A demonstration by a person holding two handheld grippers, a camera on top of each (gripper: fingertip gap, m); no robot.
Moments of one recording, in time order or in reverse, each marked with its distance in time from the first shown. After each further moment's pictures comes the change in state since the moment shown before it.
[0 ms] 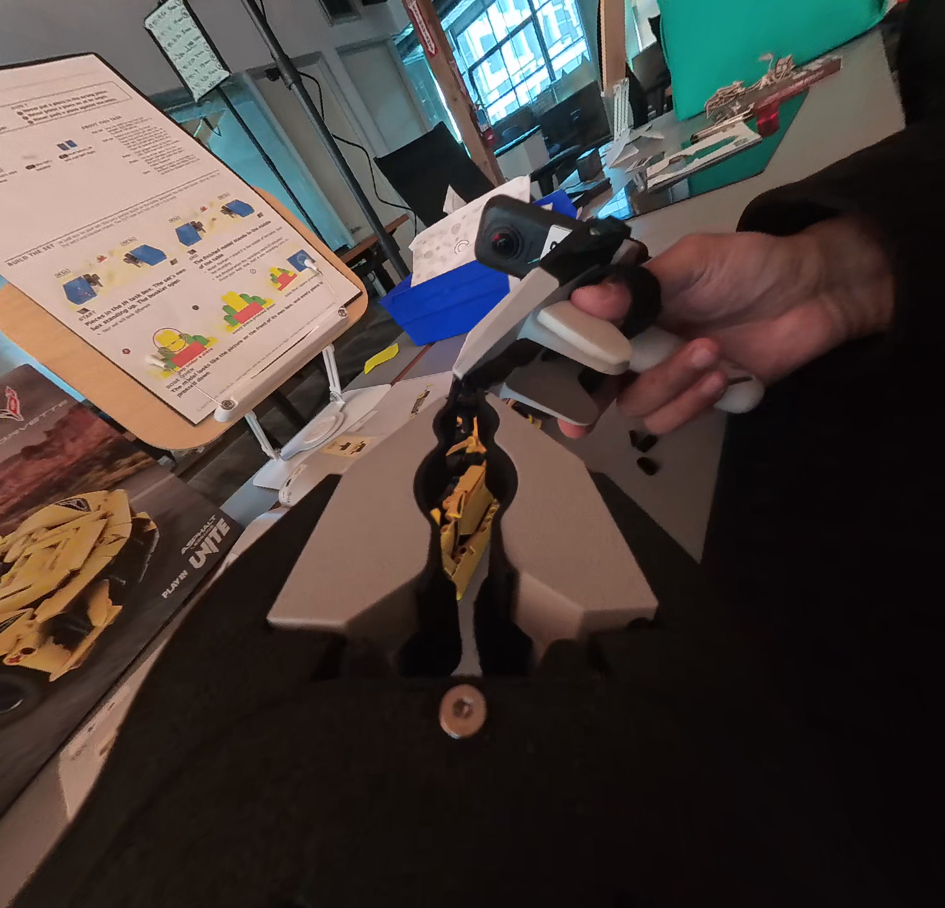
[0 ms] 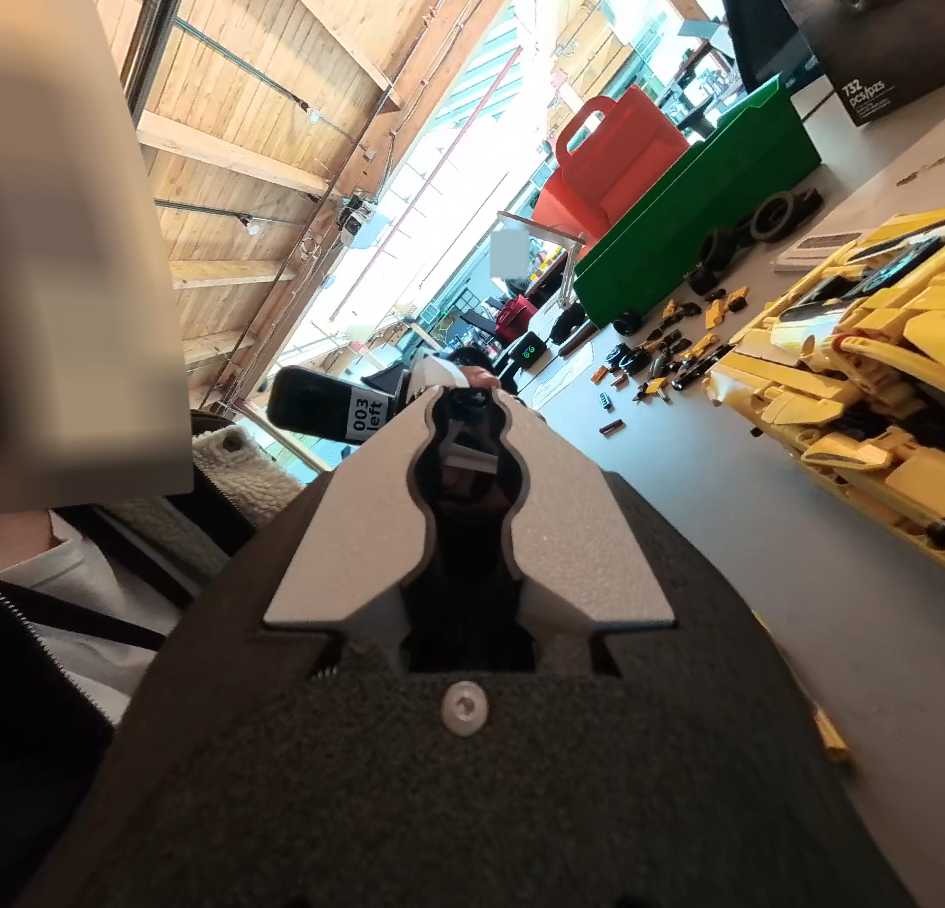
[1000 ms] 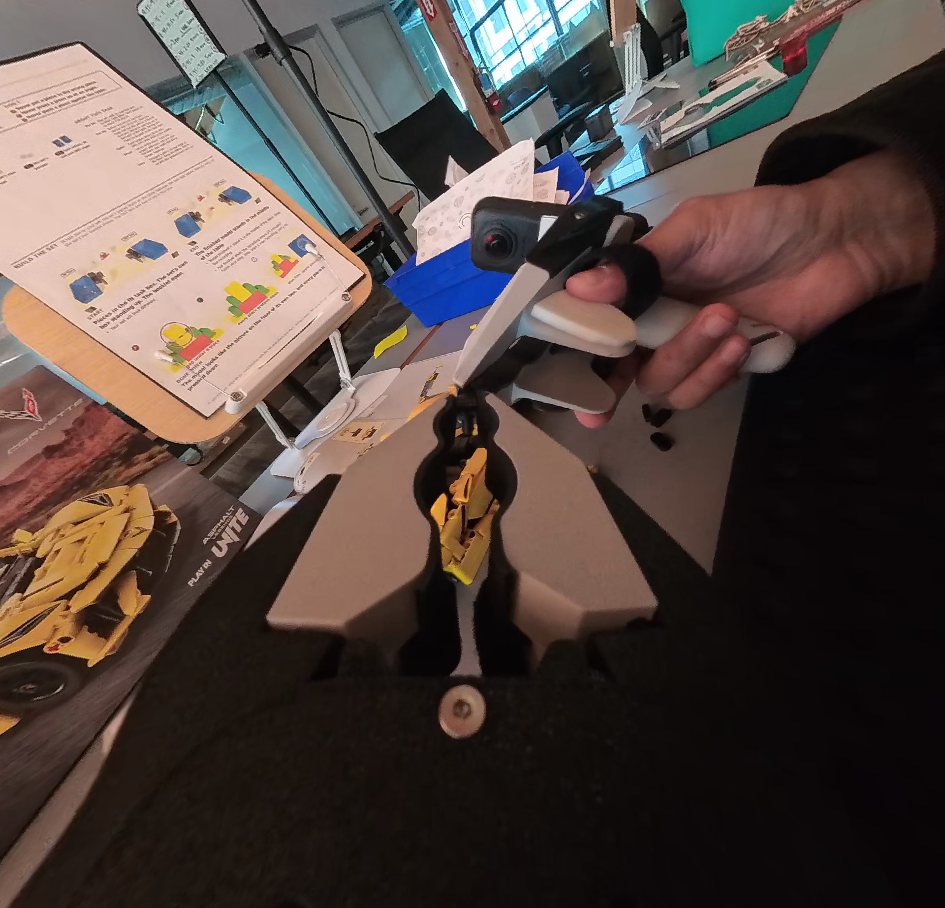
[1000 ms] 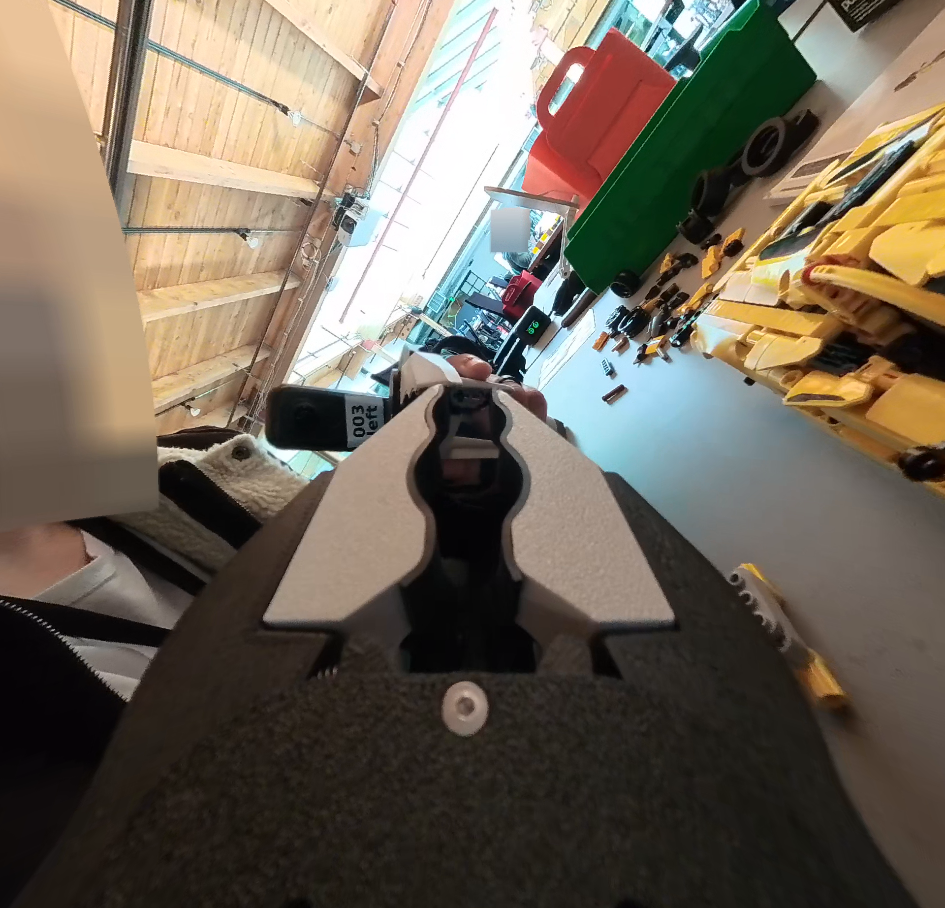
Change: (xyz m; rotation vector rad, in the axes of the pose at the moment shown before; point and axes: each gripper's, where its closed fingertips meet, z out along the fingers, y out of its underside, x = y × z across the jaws) left arm 0.001 0.010 0.003 -0.044 -0.014 0.052; right arm 0.011 0.007 -0.003 -0.037 0.018 0.130
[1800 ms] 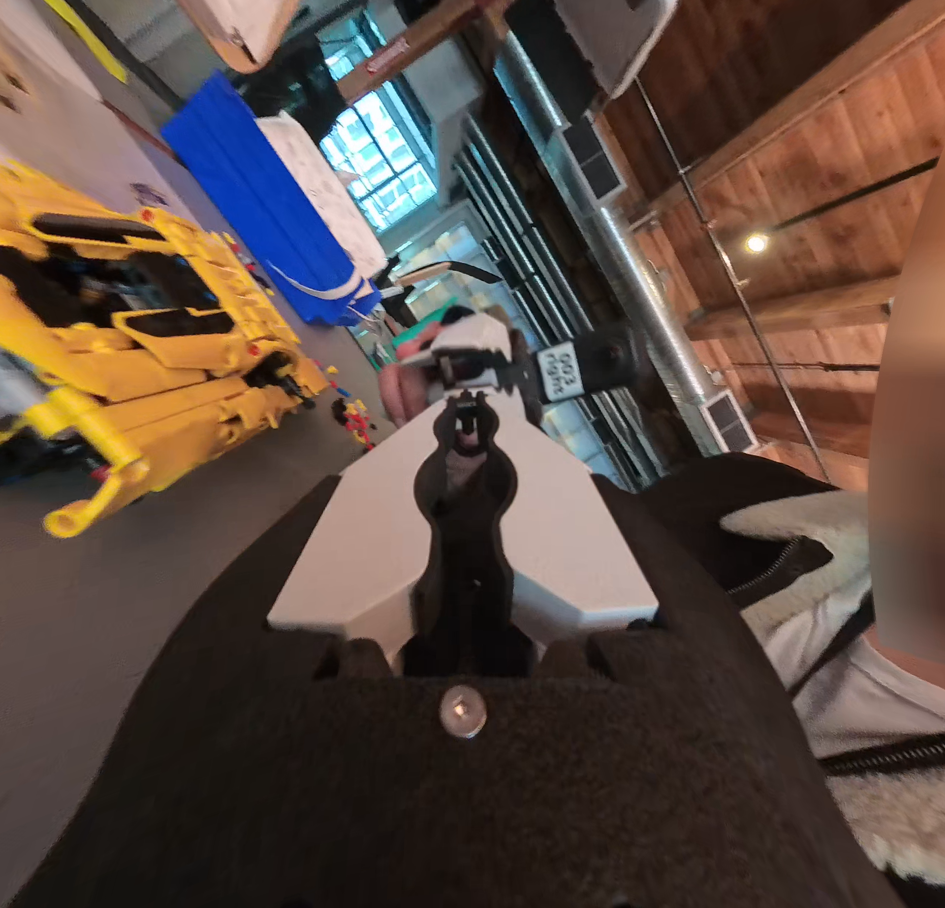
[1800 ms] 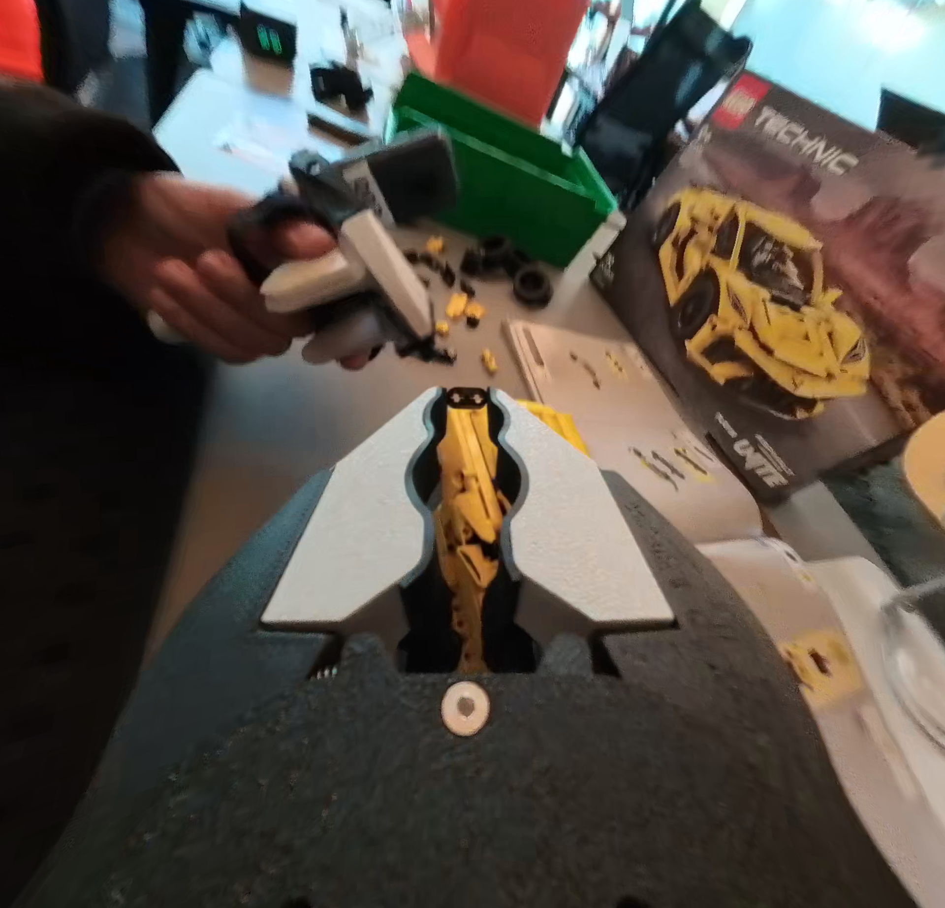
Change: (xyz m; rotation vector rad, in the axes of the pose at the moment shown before) left arm -0.051 0.029 -0.017 0.259 0.439 -1.591; right arm 0.031 -0.033 0.025 -0.400 0.463 -1.326
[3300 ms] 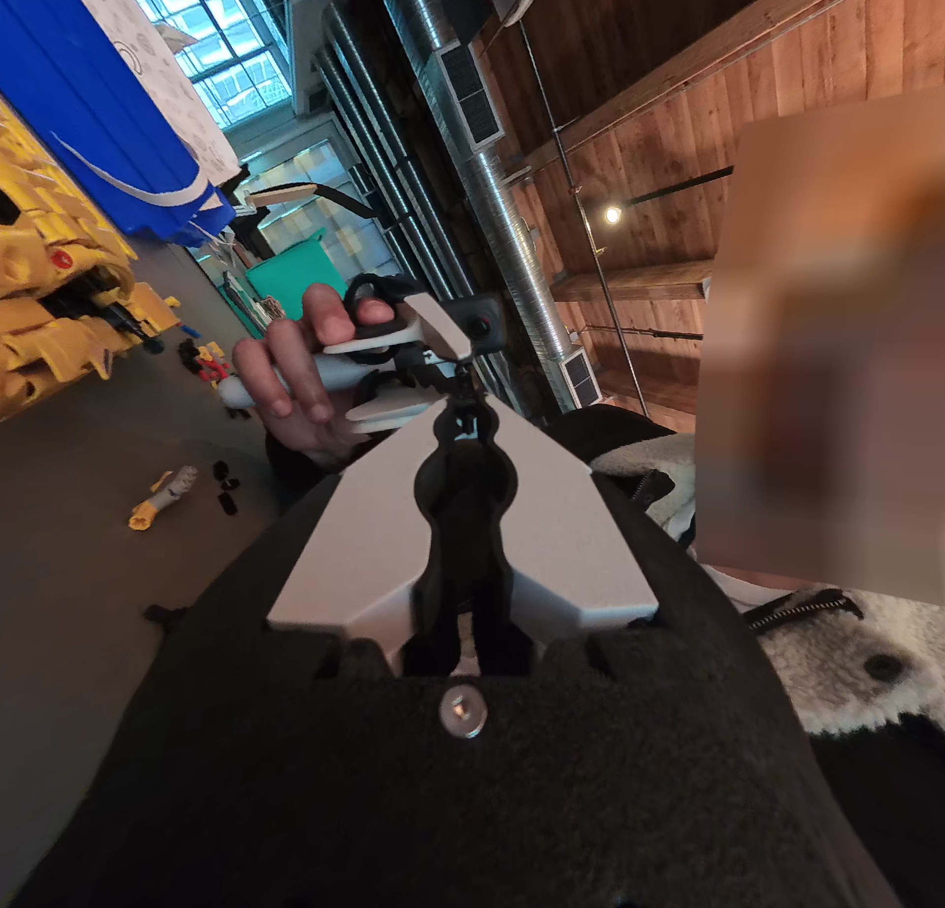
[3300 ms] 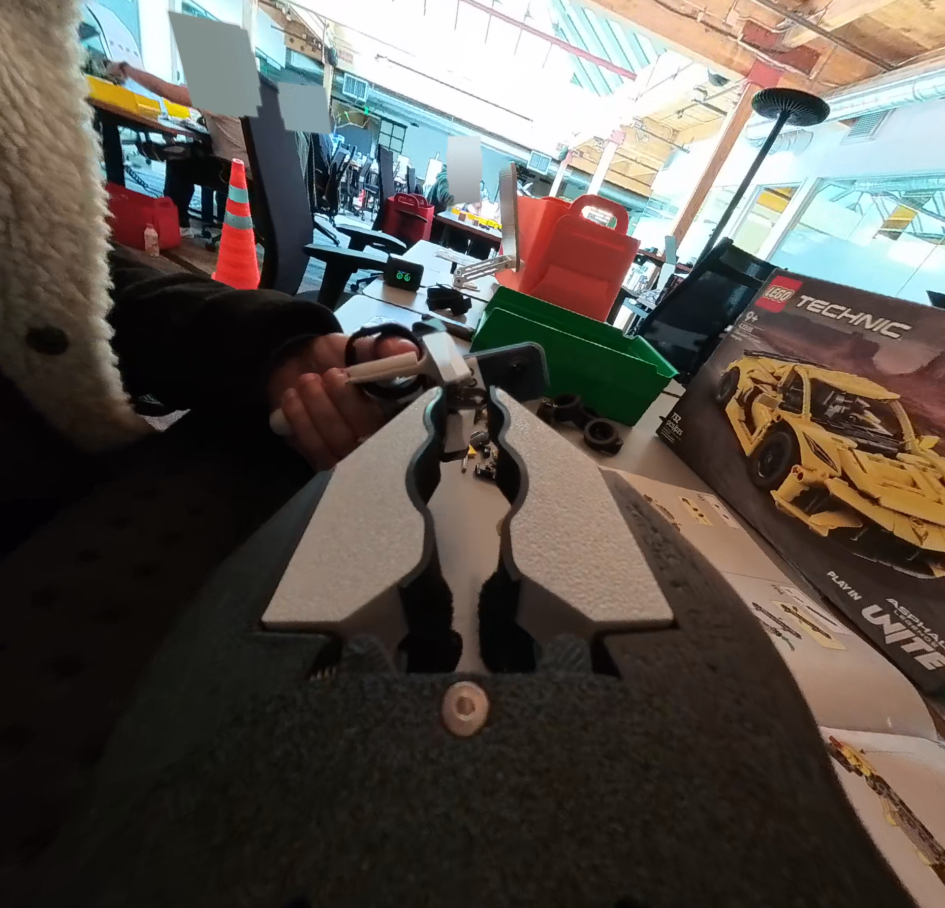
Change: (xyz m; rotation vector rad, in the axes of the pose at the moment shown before) left arm 0.029 0.026 0.008 -0.129 0.273 -0.172; right arm -0.031 -0.035 -0.018 0.425 -0.174 0.045
